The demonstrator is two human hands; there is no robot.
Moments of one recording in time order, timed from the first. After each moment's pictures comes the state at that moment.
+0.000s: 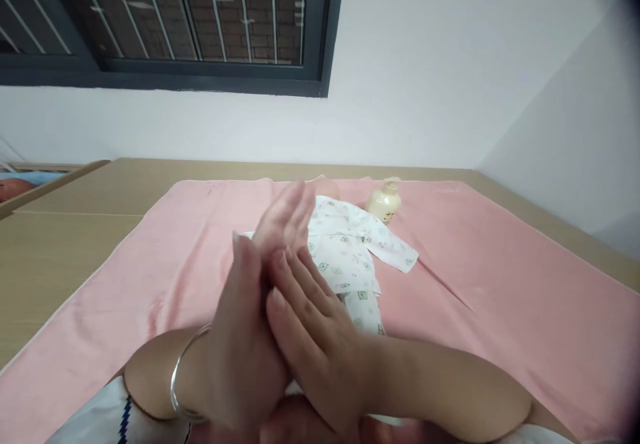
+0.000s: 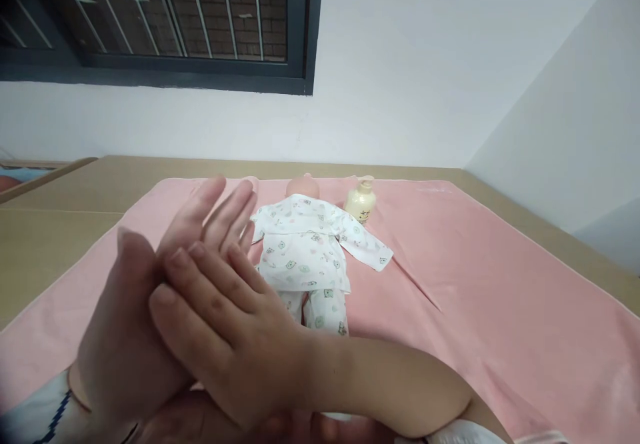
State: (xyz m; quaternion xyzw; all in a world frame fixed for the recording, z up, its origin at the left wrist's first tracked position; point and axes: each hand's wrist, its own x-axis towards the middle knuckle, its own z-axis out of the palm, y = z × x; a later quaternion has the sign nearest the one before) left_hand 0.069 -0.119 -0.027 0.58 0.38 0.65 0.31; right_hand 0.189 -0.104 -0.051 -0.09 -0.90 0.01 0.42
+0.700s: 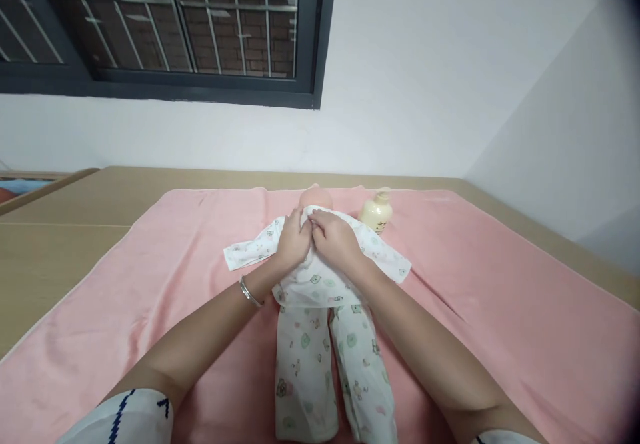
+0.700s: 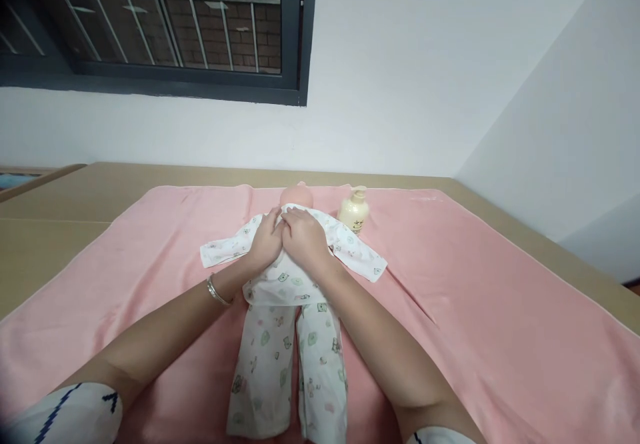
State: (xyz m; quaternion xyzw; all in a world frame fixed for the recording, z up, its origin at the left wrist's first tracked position) left_hand 0.099 0.075 -0.131 0.63 0.50 0.52 0.28; right_hand 0.222 0.048 -0.084 -0.50 -0.81 0.01 0.30
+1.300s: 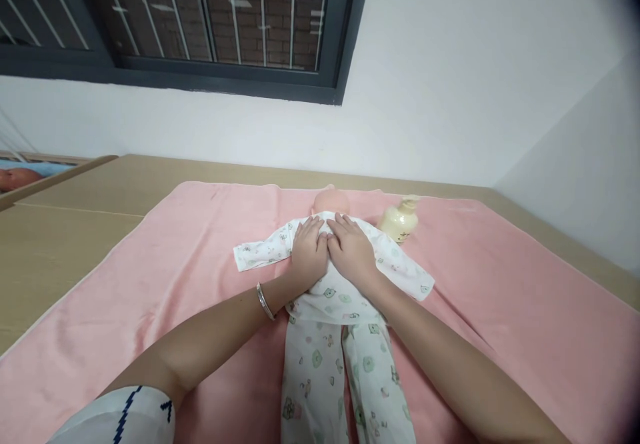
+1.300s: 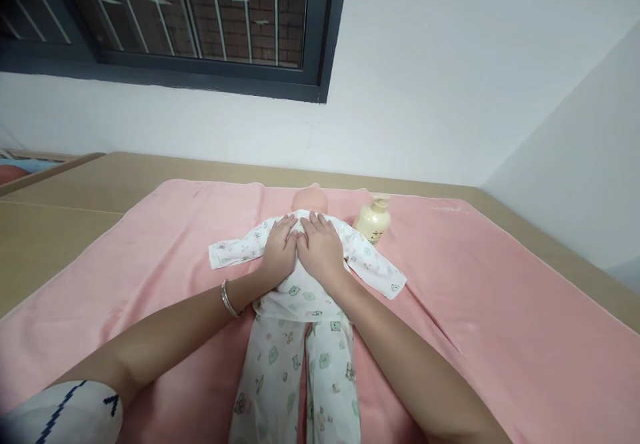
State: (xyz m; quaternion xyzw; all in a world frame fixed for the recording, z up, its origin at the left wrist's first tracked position) left_hand 0.108 0.072 -0.159 0.66 0.51 0.52 0.16; right_hand 0.225 0.068 -0.118 -0.54 -0.80 -0.02 0.28
